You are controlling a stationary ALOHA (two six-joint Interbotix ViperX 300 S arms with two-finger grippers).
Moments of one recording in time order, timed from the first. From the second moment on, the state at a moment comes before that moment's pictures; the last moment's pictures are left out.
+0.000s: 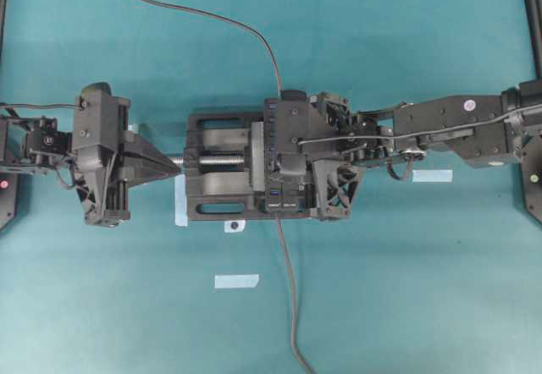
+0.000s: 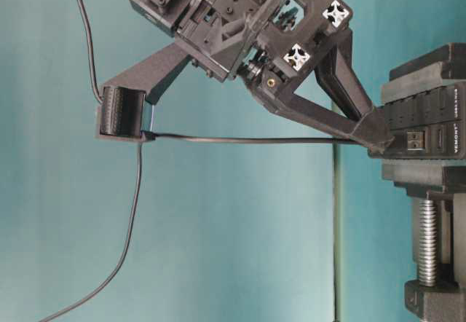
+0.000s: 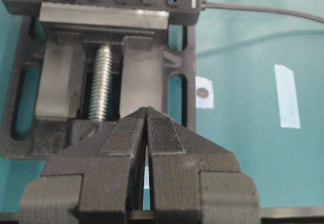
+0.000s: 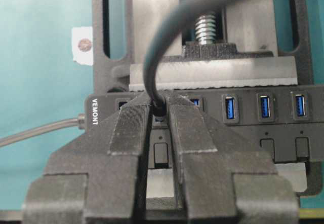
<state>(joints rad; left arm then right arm) 0.00 -0.40 1.04 0.00 -0.06 -0.08 -0.01 0.05 0.56 0.01 0.25 0.03</state>
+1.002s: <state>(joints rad) 0.00 -0.40 1.04 0.00 -0.06 -0.08 0.00 0.07 0.55 0.01 0.28 0.03</state>
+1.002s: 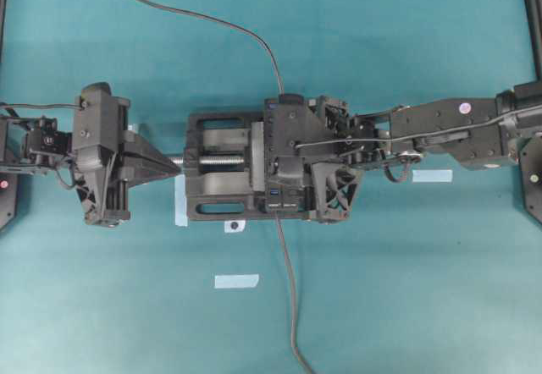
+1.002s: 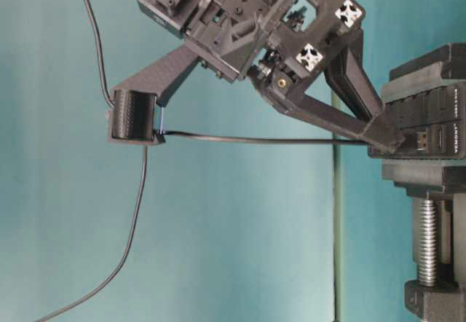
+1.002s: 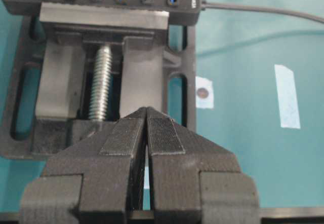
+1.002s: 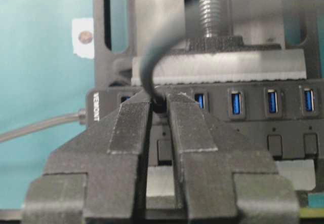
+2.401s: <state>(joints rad) 0.00 -0.40 1.04 0.00 -0.06 -0.08 0.00 0.11 0.54 0.00 0.35 0.03</state>
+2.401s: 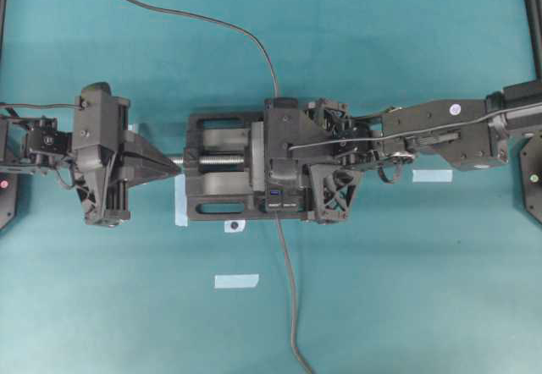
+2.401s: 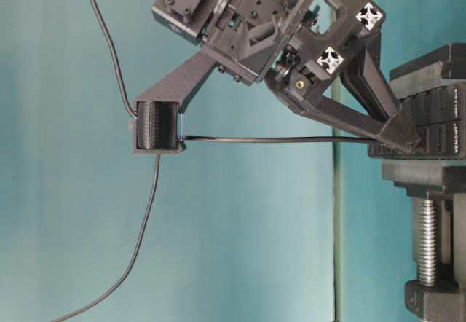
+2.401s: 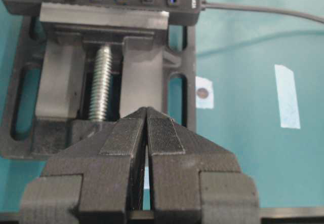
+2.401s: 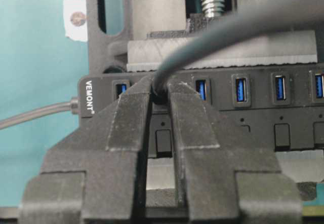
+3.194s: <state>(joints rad) 0.00 -0.40 1.04 0.00 -0.06 -0.08 0.00 0.11 0.52 0.00 0.40 0.03</state>
